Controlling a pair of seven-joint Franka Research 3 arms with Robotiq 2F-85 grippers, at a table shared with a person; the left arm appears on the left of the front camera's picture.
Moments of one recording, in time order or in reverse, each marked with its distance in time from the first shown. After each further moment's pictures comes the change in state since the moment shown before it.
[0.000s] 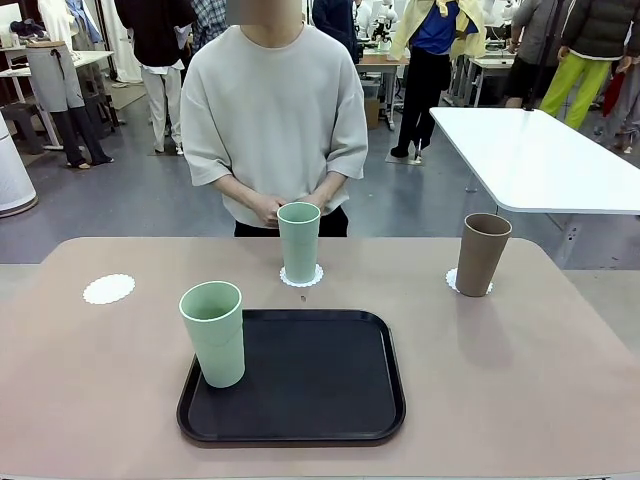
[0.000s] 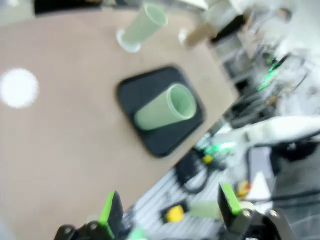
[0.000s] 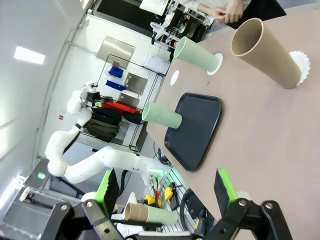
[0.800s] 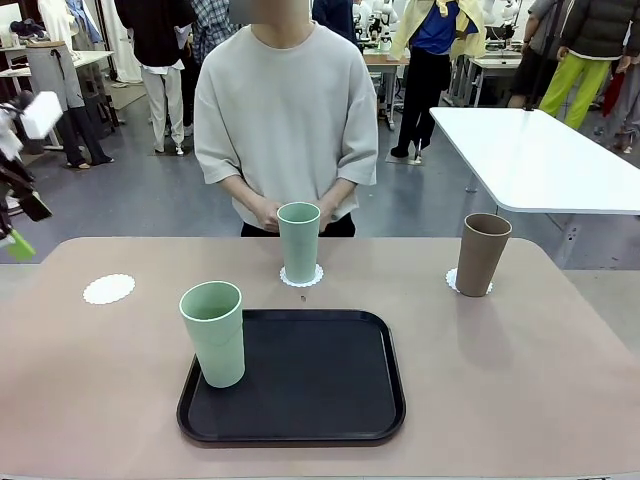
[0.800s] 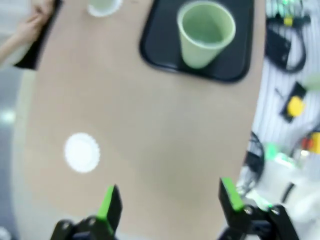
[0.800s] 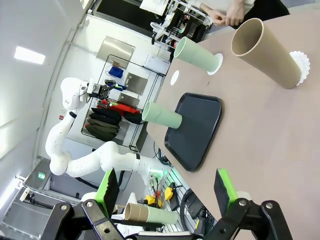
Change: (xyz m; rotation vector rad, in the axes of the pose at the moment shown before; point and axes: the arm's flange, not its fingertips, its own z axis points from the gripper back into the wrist) left arm 0.077 -0.059 -0.112 0.331 0.474 -0.901; right arm 0.000 0.000 0.000 0.001 -0.001 0.000
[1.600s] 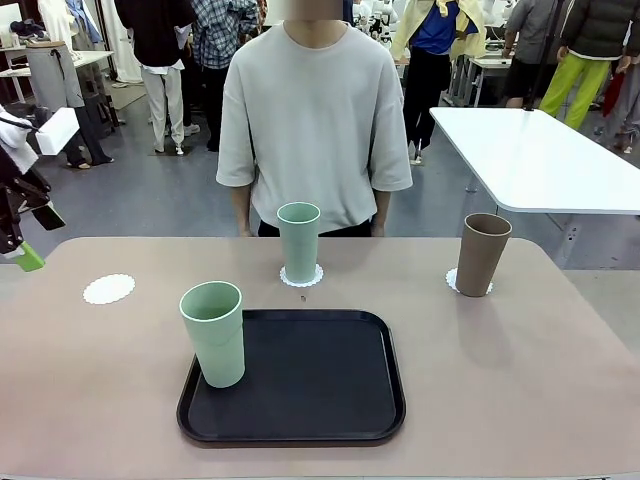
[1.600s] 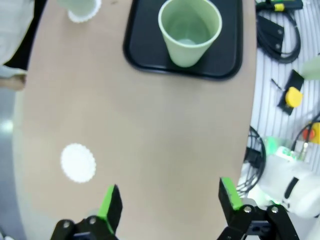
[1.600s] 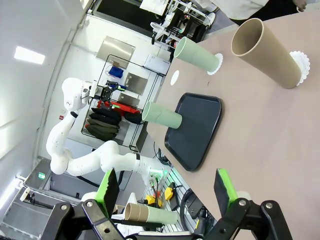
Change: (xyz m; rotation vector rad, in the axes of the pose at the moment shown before) left arm 0.008 -0.004 -0.011 -0.013 0.018 -0.052; right arm 0.000 0.000 0.000 0.000 0.000 0.000
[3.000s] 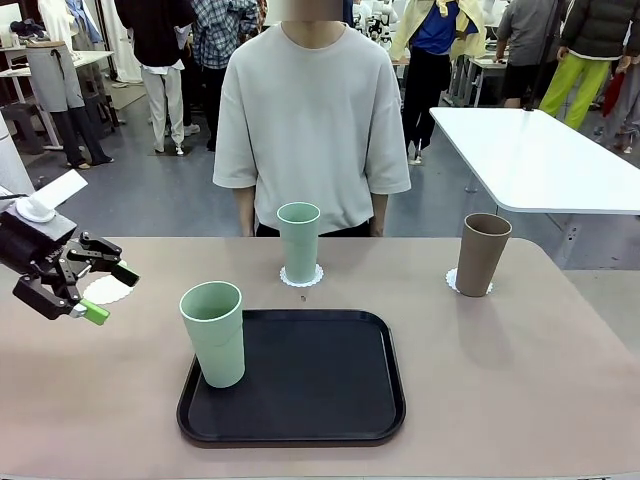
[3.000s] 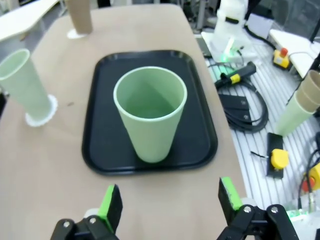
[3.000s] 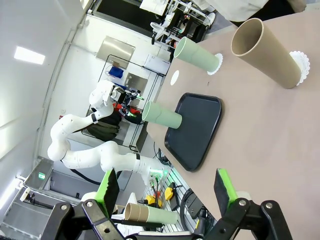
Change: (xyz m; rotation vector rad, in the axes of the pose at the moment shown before) left arm -0.038 0.017 -0.134 -0.249 -0.609 -0.159; right arm 0.000 0.000 0.000 0.000 0.000 0.000
